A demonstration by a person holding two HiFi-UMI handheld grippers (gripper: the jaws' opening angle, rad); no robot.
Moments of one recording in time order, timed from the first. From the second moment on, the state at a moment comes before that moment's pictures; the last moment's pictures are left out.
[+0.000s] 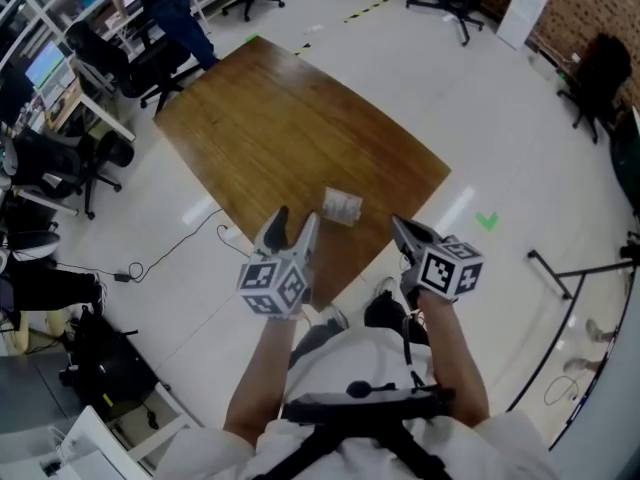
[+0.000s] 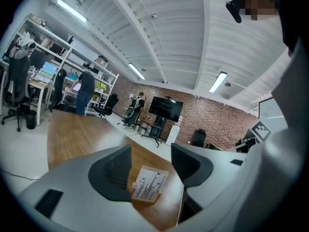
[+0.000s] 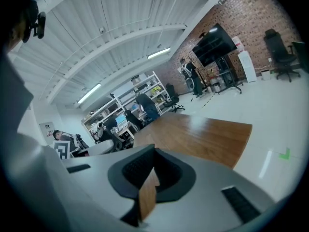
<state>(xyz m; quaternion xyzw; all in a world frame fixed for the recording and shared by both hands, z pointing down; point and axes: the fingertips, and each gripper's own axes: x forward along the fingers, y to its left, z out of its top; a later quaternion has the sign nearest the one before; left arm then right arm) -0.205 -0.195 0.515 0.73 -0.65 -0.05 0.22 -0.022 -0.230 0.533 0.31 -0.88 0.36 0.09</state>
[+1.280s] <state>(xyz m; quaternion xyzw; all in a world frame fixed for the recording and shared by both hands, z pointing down) -0.094 -0.017 0.548 0.69 -0.67 0.04 0.27 0.064 -0.075 0.530 0.26 -0.90 0.35 0.06</state>
